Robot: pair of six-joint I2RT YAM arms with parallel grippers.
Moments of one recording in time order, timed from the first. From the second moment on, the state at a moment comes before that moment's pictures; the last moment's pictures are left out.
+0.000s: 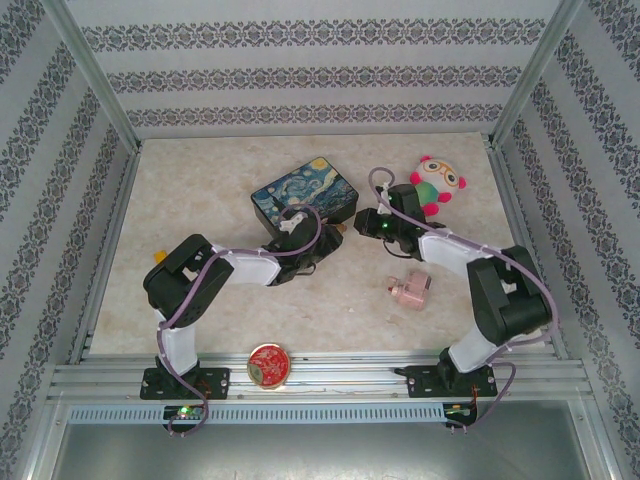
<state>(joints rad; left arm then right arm) -0.73 1.89 0.96 0.26 -0.13 -1.22 0.32 1.63 0.87 0.06 -0.36 0.58</state>
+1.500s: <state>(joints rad) -0.70 1.84 0.84 0.37 -0.23 -1.07 0.40 1.98 0.96 0.26 -0.49 0.74</state>
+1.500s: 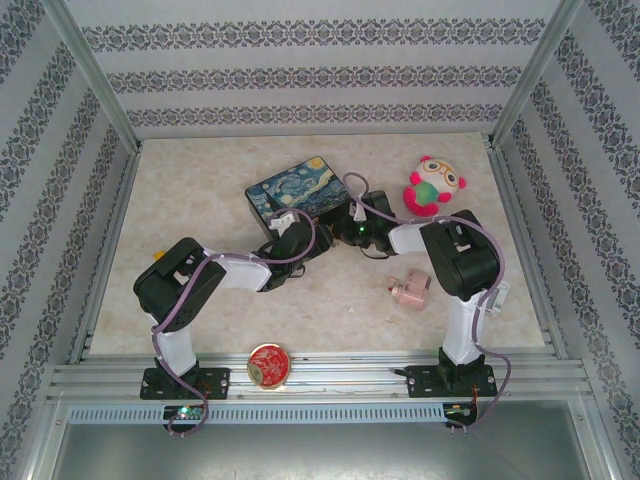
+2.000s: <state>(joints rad) -0.70 1.84 0.86 0.35 -0.15 -1.02 0.43 1.77 0.78 0.20 -0.45 0.78</state>
